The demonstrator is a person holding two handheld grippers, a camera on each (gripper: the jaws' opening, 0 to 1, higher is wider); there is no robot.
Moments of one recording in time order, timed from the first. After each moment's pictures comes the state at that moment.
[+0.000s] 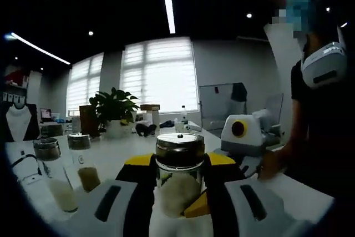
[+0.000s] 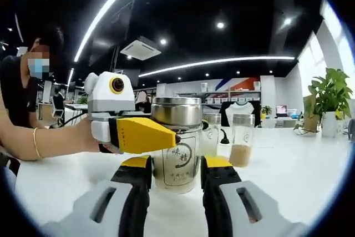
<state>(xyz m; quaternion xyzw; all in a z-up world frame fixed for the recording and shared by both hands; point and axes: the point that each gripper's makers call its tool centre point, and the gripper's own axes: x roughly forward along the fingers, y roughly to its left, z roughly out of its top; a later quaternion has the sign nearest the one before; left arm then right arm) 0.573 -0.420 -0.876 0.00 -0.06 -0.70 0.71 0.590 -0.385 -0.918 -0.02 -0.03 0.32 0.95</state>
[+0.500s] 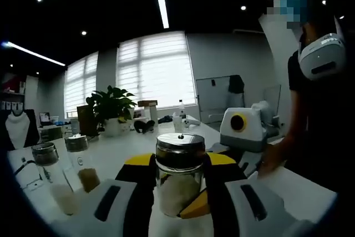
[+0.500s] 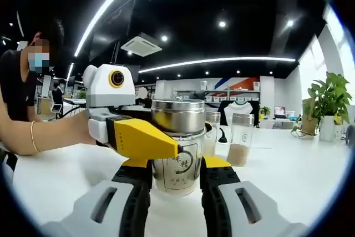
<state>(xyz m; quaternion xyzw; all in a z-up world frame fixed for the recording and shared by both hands) 0.573 -0.428 -0.879 0.03 -0.05 -0.69 0.72 0.592 -0.390 -0.921 -0.06 -0.03 0.30 0.95</state>
